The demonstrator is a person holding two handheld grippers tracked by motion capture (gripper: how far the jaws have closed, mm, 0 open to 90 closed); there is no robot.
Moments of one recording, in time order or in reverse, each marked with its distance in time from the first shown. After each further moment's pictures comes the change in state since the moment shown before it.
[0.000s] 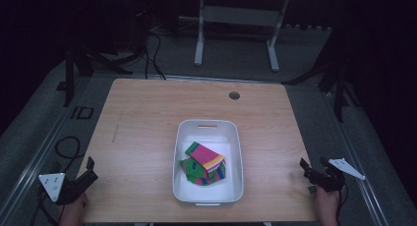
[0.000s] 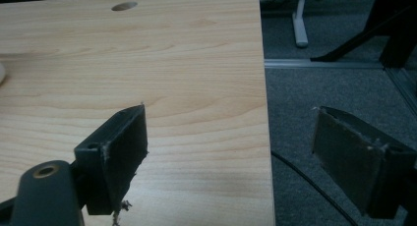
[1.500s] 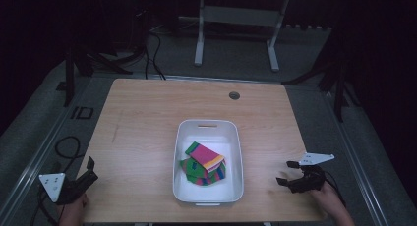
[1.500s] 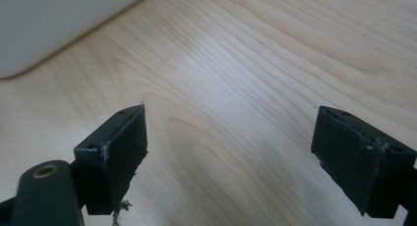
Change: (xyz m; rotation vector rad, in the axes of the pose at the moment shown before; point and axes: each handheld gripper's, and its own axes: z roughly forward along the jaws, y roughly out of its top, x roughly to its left) left arm 0.000 0.000 0.000 -0.001 -0.008 0.004; right arm 0.052 0.025 0.015 0.377 0.577 -0.412
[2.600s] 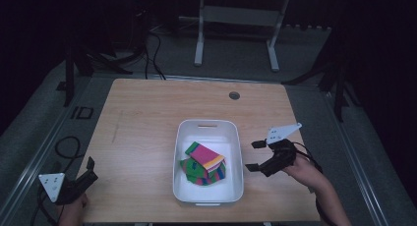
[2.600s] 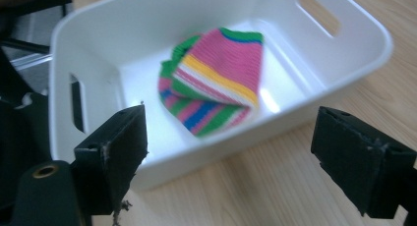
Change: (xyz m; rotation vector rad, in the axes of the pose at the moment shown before) left arm 0.001 0.000 0.000 0.002 -0.010 -0.006; right arm 0.065 0.145 0.016 0.017 0.259 -0.234
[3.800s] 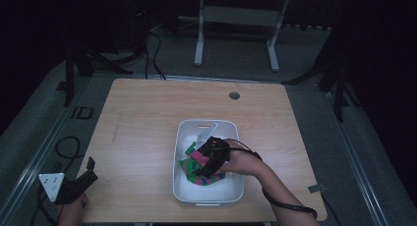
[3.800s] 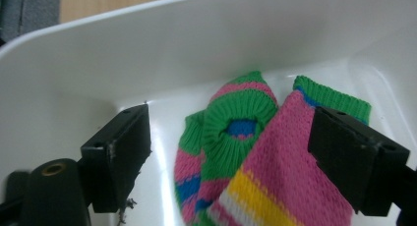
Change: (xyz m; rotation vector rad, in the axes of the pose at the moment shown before) left arm 0.001 0.000 0.000 0.004 -0.019 -0.004; right arm 0.035 0.081 0.149 0.256 0.084 -0.184
